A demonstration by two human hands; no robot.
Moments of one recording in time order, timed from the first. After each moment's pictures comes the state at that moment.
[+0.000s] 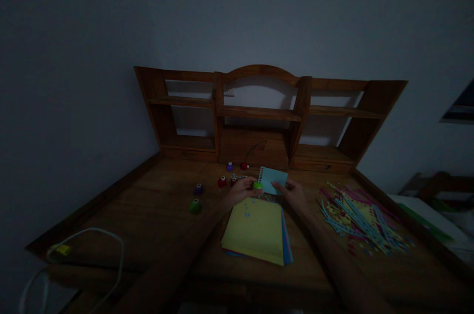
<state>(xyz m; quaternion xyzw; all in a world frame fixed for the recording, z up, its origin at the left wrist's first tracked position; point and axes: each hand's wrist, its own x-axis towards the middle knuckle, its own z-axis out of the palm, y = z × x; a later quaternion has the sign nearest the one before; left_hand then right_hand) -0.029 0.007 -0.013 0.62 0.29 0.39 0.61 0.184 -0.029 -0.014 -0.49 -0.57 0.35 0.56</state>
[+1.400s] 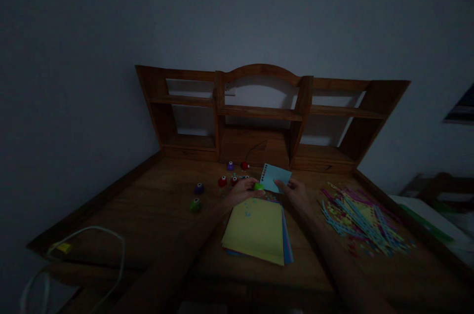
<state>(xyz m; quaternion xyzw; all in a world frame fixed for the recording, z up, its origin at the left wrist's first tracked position) -0.029 0.009 -0.023 0.63 0.29 0.36 0.62 0.189 -0.025 -0.020 -0.50 -0.54 0.35 0.58</state>
